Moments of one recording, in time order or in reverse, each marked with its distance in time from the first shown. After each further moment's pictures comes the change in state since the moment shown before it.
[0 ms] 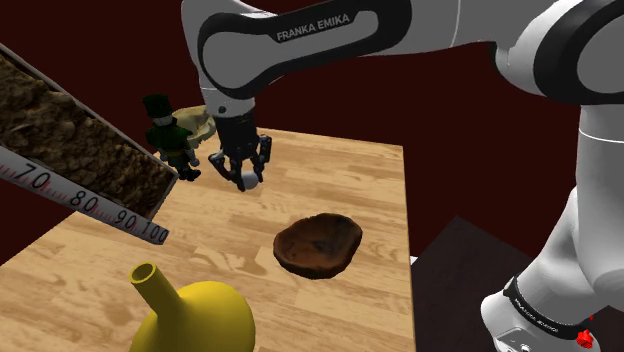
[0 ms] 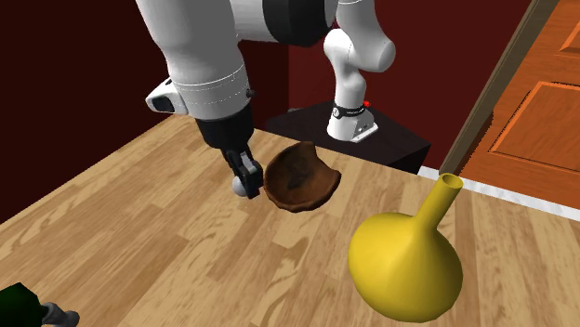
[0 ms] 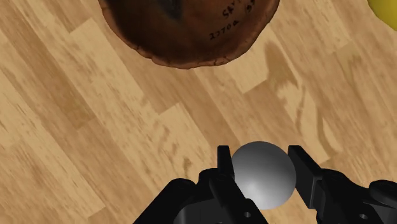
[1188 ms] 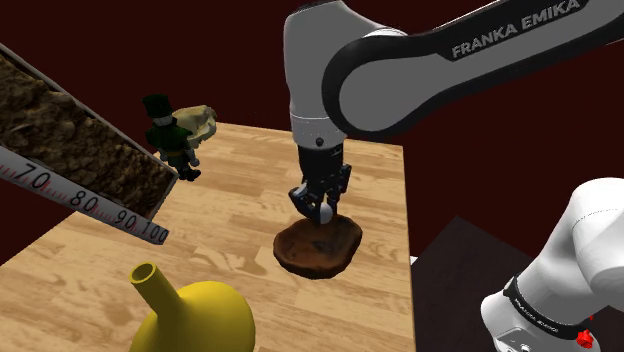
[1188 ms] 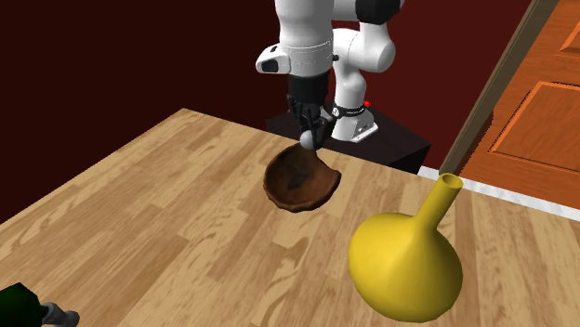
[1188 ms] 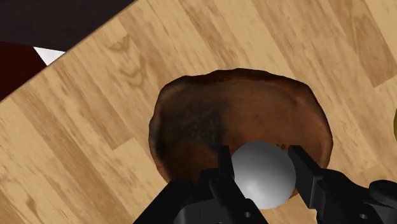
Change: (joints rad) arm -0.035 -0.604 0.033 -0.777 0.202 0.199 -0.058
